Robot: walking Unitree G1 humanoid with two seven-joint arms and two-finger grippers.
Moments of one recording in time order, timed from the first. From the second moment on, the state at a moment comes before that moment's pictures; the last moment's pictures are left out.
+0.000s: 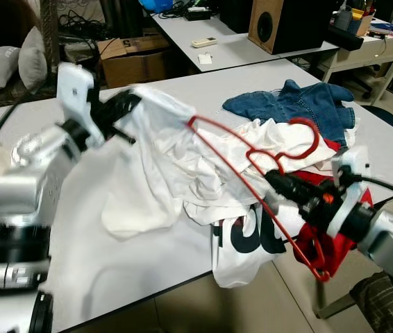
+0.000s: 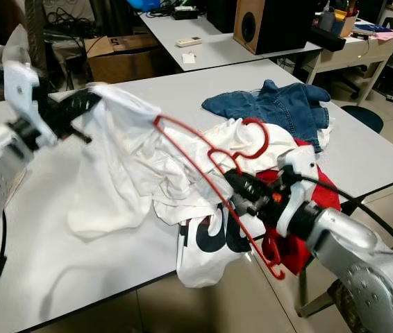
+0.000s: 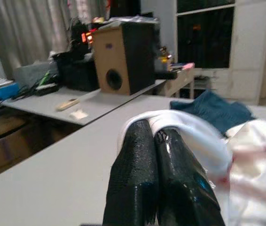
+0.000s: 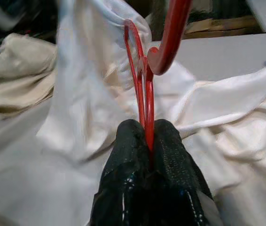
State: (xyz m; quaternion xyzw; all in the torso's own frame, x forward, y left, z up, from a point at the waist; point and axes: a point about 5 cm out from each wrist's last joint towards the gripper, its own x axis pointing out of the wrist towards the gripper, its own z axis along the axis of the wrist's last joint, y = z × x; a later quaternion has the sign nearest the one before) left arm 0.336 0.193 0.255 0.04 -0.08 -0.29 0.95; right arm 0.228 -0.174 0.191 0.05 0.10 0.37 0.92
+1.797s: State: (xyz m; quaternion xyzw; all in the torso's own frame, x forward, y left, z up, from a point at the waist) left arm 0.346 0.201 0.253 0.11 -0.06 -0.14 0.98; right arm 0.247 -0.151 0.173 0.06 0.13 0.32 0.94
